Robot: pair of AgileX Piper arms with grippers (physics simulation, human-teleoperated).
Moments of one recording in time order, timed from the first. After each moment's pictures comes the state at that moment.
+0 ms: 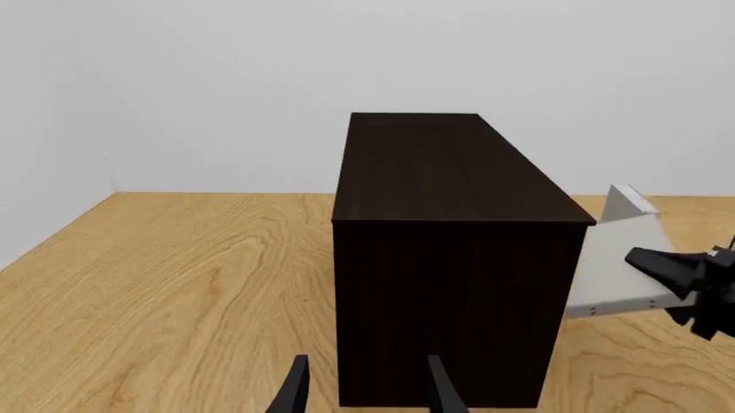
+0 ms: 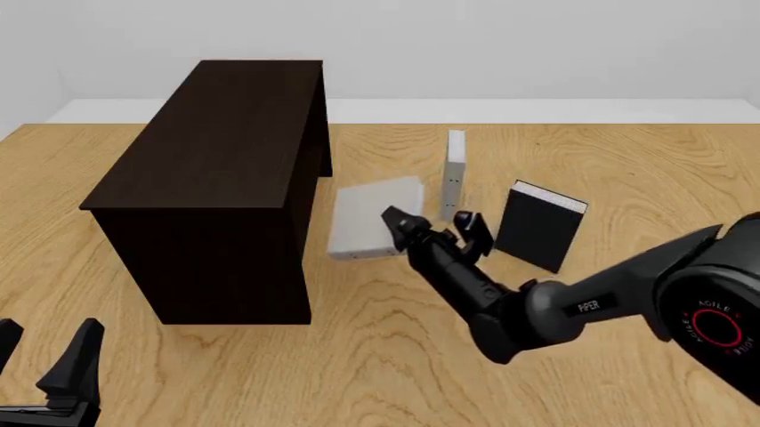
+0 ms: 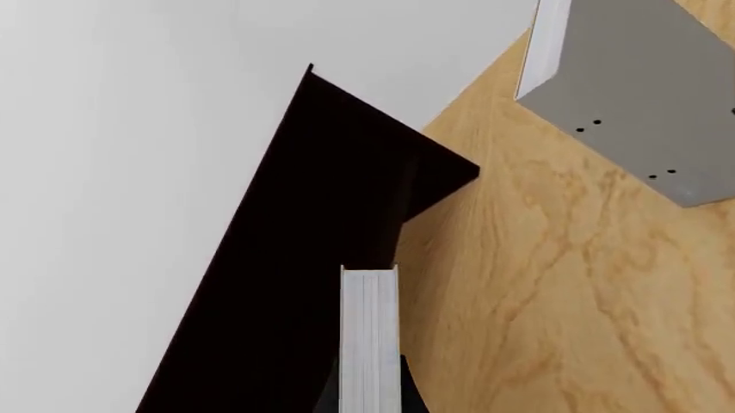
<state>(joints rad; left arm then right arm) 0.00 0.01 -0.01 0.01 -0.01 0.59 1.99 -0.80 -1.09 1.05</state>
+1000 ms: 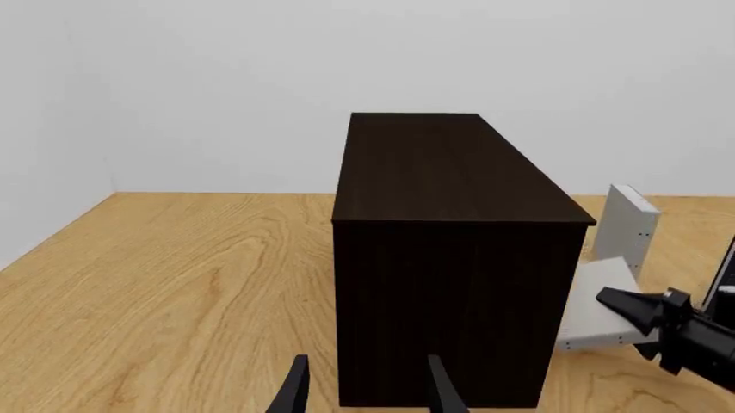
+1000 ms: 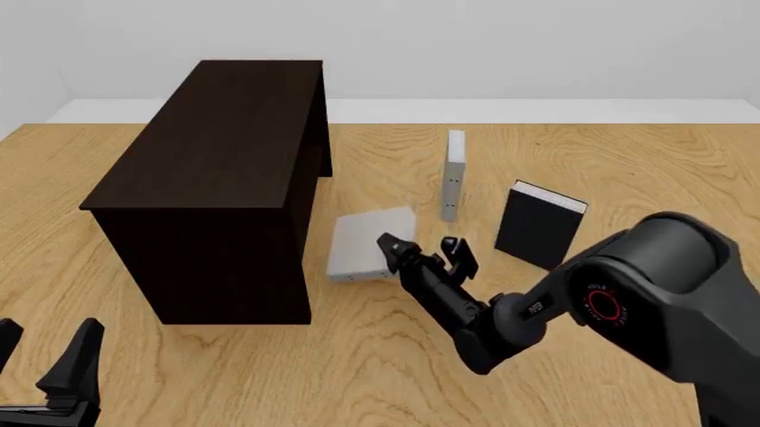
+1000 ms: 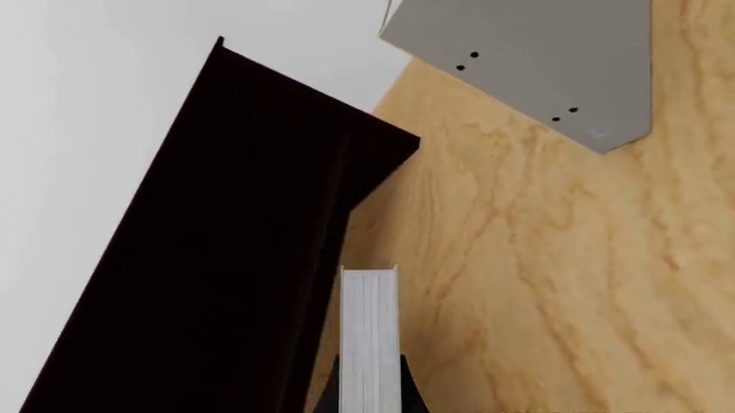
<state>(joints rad) 0.00 0.01 -0.01 0.01 -0.01 0.59 2.22 -0.88 -1.17 1.11</state>
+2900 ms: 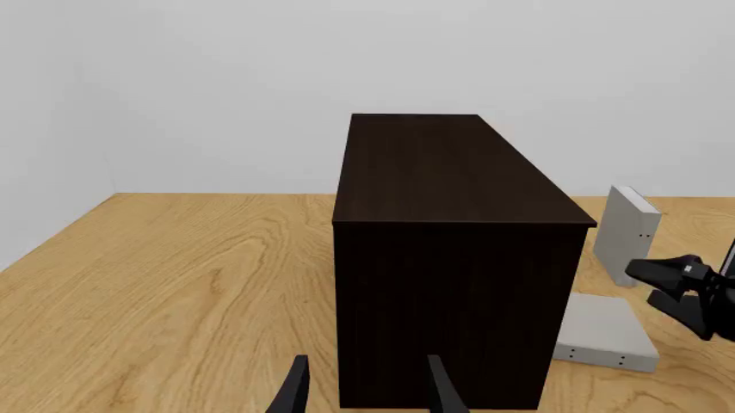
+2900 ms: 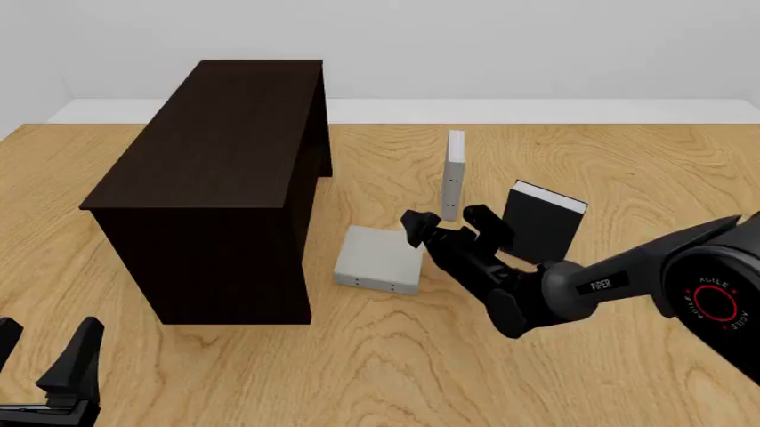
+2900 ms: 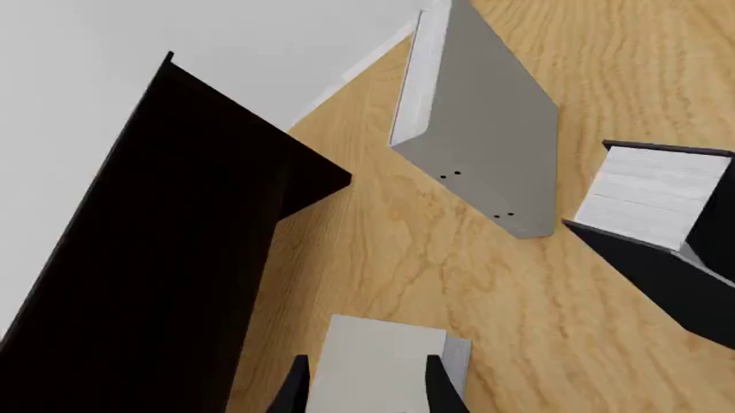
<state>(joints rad) 0.00 0.02 -0.01 0.00 -0.01 0.47 2.01 -0.86 -0.80 0.85</state>
